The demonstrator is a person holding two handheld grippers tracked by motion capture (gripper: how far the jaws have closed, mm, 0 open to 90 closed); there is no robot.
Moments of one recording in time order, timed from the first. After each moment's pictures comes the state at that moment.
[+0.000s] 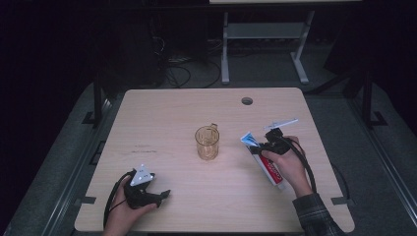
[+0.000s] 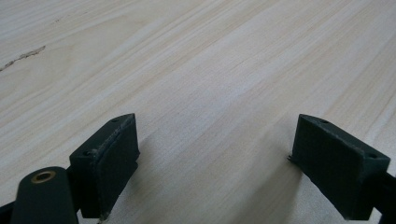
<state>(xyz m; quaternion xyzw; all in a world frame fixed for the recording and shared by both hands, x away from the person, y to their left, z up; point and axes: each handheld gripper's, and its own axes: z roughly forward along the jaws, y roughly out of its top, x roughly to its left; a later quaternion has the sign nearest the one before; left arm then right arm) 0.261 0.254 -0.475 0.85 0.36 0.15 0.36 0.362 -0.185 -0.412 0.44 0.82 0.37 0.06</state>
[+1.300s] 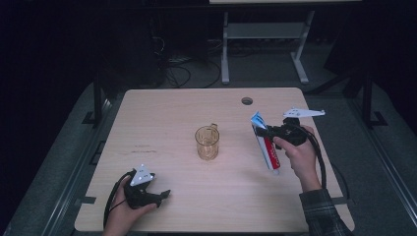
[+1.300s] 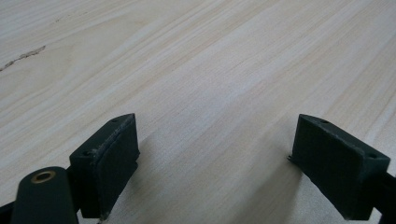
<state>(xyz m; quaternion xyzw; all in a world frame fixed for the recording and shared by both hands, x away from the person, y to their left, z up) 0.261 0.254 -0.475 0.85 0.36 0.15 0.36 0.357 -0.211 -0.367 0.41 0.75 0.51 0.10</state>
